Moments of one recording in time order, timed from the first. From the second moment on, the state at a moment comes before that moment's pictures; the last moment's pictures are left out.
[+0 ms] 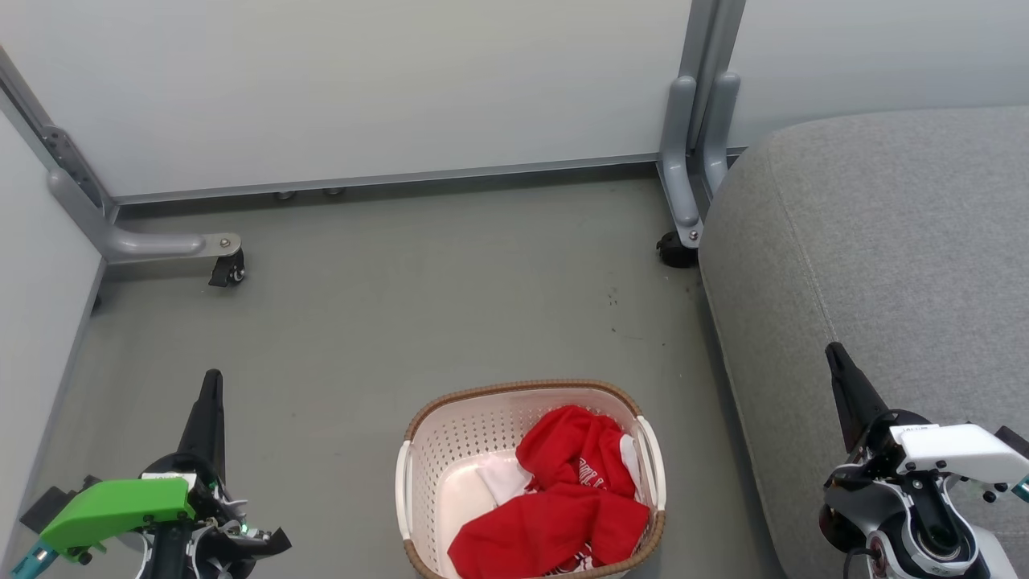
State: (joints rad) left arm -0.10 0.05 0.11 0.24 -1.62 -0.13 0.11; right arm -0.11 -0.05 -0.11 0.24 1.62 0.13 0.11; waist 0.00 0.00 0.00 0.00
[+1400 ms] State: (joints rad) left arm -0.07 0.04 0.08 0.30 -1.52 -0.13 0.06; right arm -0.07 -0.04 -0.10 0.27 1.55 0.13 0.07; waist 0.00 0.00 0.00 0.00
